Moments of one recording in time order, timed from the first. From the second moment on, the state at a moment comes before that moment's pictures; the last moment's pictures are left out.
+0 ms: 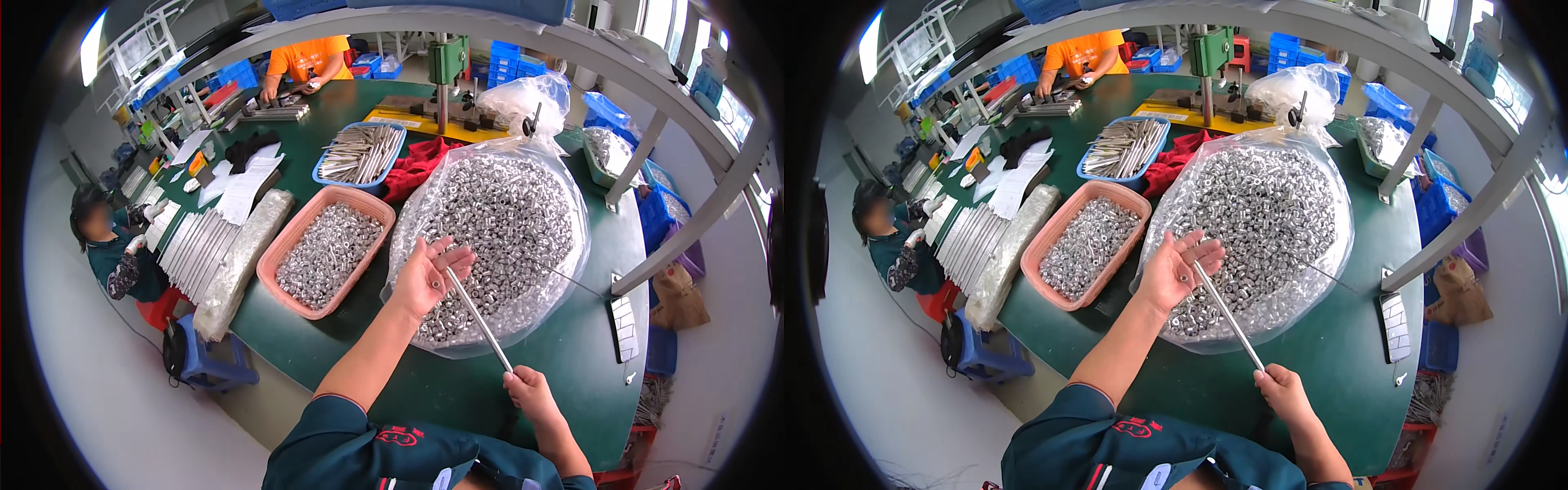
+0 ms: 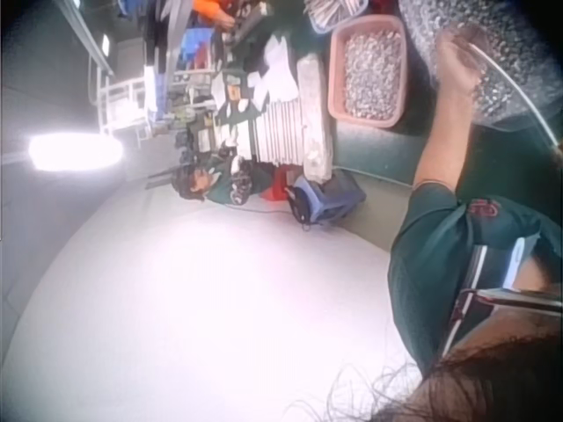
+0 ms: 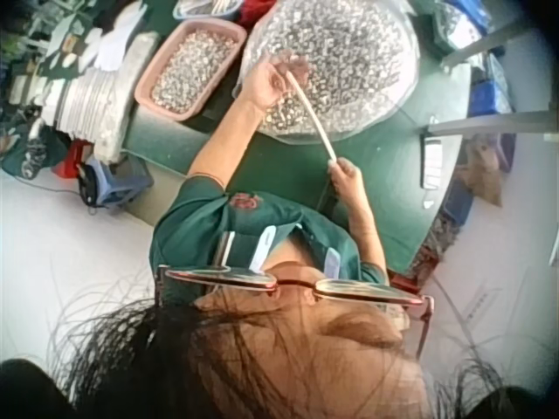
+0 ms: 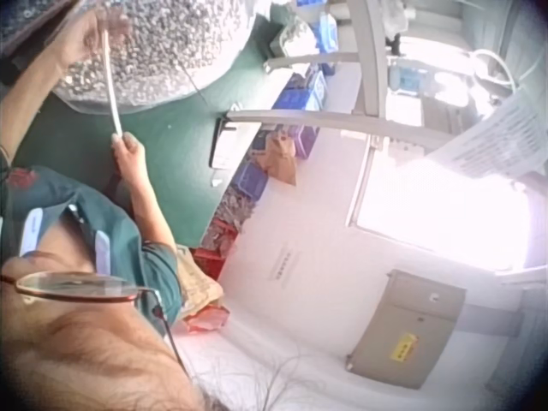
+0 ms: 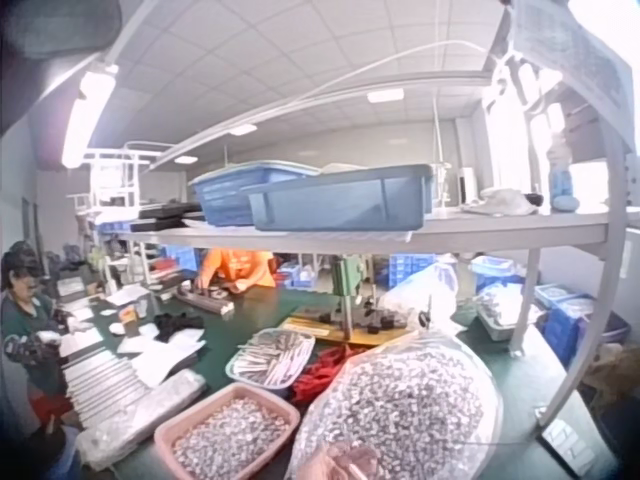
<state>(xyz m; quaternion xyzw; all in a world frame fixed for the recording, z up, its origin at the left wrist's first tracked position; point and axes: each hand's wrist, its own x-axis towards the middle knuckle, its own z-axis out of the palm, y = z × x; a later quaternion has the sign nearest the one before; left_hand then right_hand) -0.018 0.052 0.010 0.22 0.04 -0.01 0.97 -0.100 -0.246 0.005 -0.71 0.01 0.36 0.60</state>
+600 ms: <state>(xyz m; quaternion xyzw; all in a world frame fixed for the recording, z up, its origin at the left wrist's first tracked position) -0.032 0.052 0.018 0.54 -0.06 0.16 0.83 -0.107 -0.242 0.013 -0.62 0.01 0.46 0.63</state>
